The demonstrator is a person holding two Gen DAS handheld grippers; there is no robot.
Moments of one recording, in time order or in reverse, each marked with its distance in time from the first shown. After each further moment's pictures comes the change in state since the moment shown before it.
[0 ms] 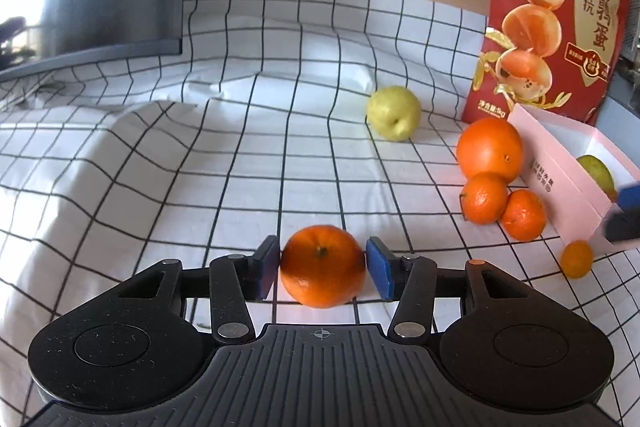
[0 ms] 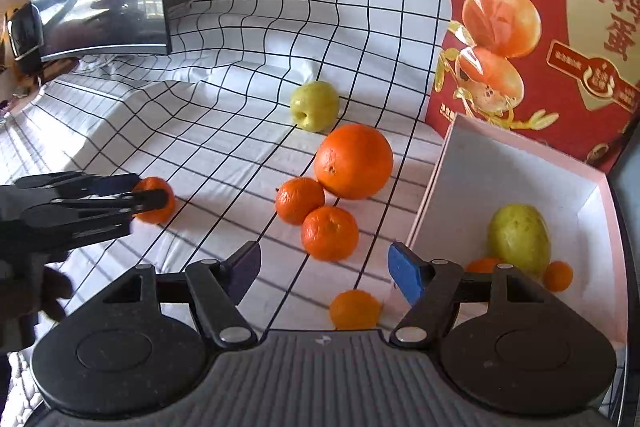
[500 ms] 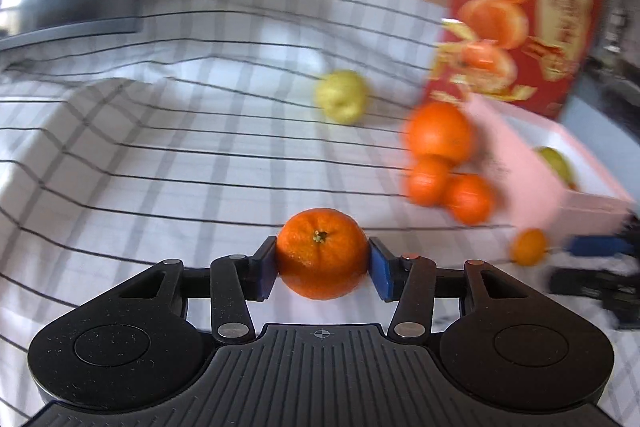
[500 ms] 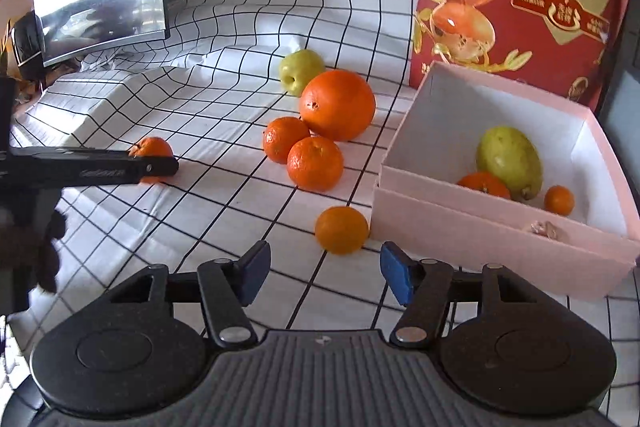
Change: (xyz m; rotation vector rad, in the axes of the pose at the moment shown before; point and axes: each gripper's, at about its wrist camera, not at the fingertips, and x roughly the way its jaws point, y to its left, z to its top) left arm -0.006 -0.027 -0.017 -0.012 0.006 -0.150; right arm 0.002 -0.008 -0.070 0.026 -0.073 -0.015
